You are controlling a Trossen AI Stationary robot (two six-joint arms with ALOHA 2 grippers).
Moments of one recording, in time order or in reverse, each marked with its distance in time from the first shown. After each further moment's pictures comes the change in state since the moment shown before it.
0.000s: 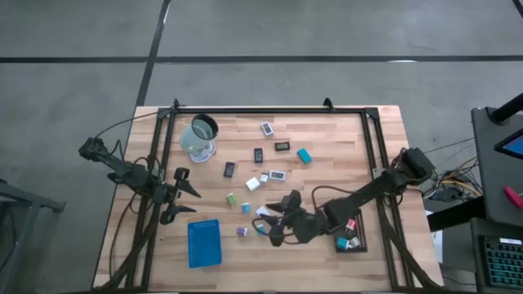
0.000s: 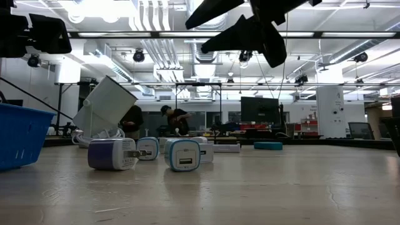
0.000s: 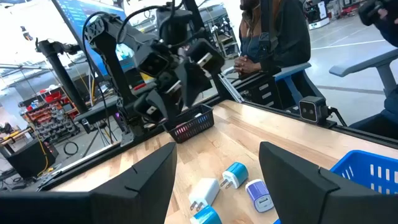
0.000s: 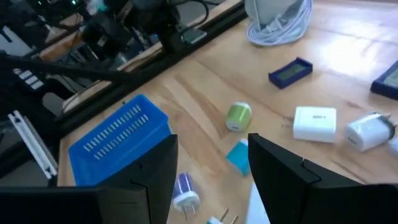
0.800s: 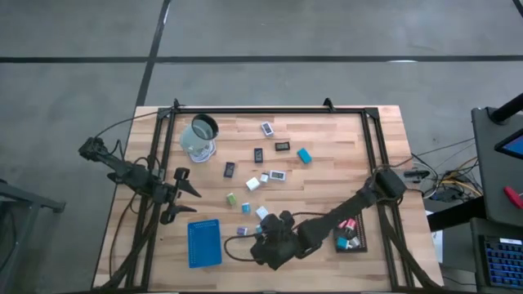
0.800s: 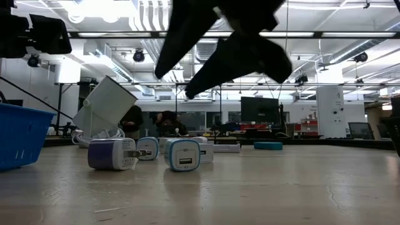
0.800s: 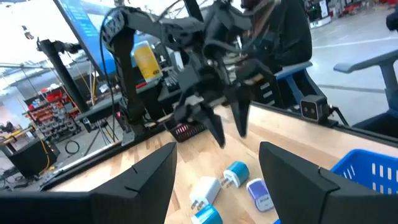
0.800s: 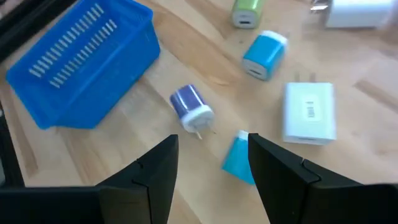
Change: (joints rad) left arm 0.000 0.006 0.000 0.001 -0.006 0.000; right arm 0.034 0.327 0.498 -0.649 -0.149 0.378
